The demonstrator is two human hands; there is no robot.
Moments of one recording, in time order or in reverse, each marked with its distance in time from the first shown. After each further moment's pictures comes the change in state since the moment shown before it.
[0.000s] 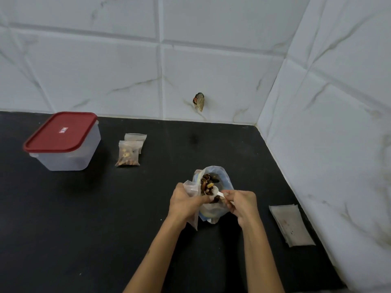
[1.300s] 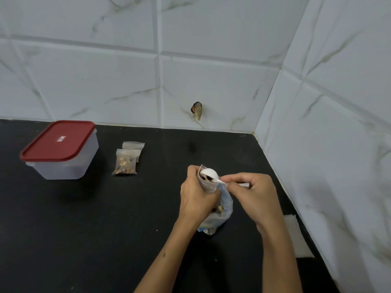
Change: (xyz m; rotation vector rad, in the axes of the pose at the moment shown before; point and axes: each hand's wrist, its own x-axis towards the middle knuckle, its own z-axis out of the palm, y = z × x) left_hand -0.016 0.045 0.024 0.151 0.106 0.477; right_hand -0.080 -0.063 -0.025 -0.368 -0.088 -0.722
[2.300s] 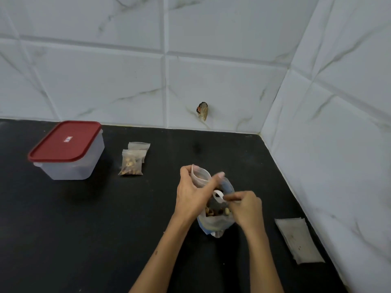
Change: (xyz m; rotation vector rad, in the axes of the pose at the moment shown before) left_hand 0.009 -0.006 -0.022 -0.202 -0.002 -0.120; right_hand 0.026 0.069 0.044 -0.309 -0.051 0.217
